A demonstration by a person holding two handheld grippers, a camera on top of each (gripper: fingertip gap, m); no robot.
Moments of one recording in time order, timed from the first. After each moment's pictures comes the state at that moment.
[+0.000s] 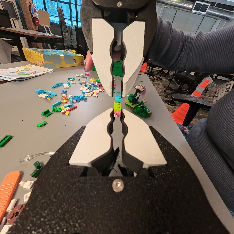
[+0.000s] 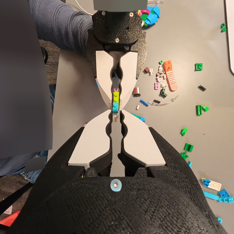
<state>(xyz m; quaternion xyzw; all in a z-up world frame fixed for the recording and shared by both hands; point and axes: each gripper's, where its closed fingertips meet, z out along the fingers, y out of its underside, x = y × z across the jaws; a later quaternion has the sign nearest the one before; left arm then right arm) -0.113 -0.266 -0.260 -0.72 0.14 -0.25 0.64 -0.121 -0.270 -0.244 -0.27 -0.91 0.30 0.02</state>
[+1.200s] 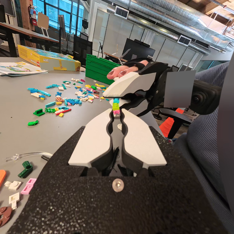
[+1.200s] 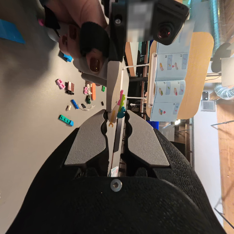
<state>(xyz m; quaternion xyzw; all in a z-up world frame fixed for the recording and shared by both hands) -0.119 -0.271 -0.247 -0.69 0.09 -0.32 0.65 -0.147 -0.271 -0.245 0.01 -0.80 0.07 0.59</state>
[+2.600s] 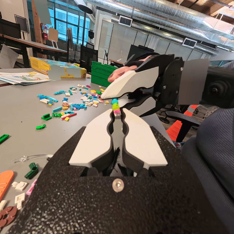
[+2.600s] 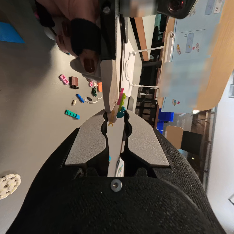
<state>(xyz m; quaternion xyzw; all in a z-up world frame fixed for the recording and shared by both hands) -0.121 -0.269 -0.244 -0.68 0.09 -0.29 0.67 -0.148 -0.266 -0.246 -0.05 -0.84 0.04 0.54</state>
